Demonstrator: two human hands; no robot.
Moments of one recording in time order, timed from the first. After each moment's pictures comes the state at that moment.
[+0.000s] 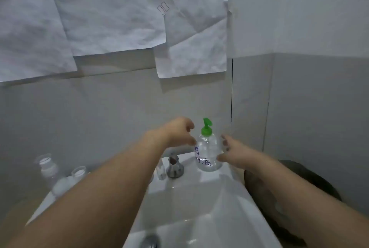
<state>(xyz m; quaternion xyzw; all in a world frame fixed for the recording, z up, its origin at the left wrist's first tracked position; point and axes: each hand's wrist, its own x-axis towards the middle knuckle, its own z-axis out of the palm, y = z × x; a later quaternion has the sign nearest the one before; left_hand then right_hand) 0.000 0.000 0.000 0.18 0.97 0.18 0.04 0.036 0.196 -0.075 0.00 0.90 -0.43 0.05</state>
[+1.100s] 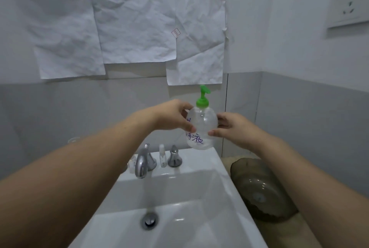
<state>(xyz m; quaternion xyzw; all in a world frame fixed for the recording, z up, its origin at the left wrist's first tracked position) 0.101 -0.026 0.082 0.26 0.92 0.30 0.05 0.124 0.194 0.029 -0.16 0.87 -0.47 -0.06</state>
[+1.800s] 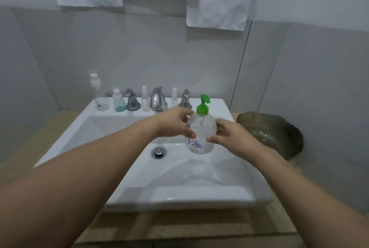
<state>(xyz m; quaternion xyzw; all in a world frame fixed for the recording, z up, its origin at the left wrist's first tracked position) 0.183 -0.057 -0.074 0.18 0.90 0.39 0.13 0.205 0.163 -0.109 -0.14 0.88 -0.46 0.04</state>
